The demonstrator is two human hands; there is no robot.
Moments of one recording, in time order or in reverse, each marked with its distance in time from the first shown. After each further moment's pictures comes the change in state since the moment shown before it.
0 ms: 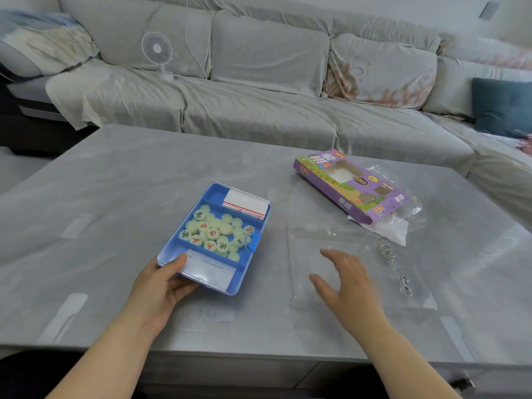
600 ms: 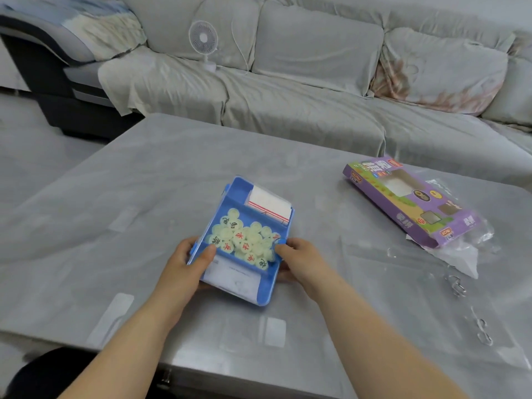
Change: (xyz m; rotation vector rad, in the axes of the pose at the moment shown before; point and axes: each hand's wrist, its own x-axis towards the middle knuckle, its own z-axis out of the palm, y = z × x) left_hand 0.038 0.018 -0.036 0.300 0.101 0.156; right_hand 0.090 -0.115 0.086 0.864 -0.670 0.712
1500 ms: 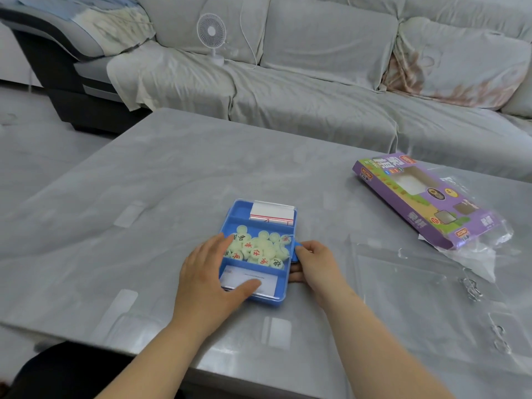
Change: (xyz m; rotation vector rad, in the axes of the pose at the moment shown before) left_hand -0.011 -0.024 0.011 0.893 0.031 0.431; right_hand 0.005 0.012 -0.005 0.066 0.122 0.009
